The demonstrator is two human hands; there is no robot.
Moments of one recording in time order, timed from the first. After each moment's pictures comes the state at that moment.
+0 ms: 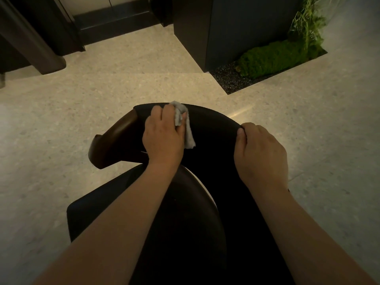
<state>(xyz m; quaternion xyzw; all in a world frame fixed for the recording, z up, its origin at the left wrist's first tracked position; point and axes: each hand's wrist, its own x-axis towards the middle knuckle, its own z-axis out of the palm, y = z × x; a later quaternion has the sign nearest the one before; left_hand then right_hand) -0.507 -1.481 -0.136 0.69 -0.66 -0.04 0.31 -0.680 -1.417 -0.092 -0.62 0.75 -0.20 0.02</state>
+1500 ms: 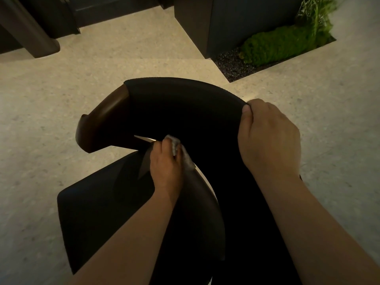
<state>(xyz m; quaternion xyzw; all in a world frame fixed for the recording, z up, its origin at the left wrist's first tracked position) -0.505 -1.411 -0.255 0.70 -0.59 -0.24 0.33 -0.681 -1.415 -0.099 -0.63 0.75 -0.21 -0.02</state>
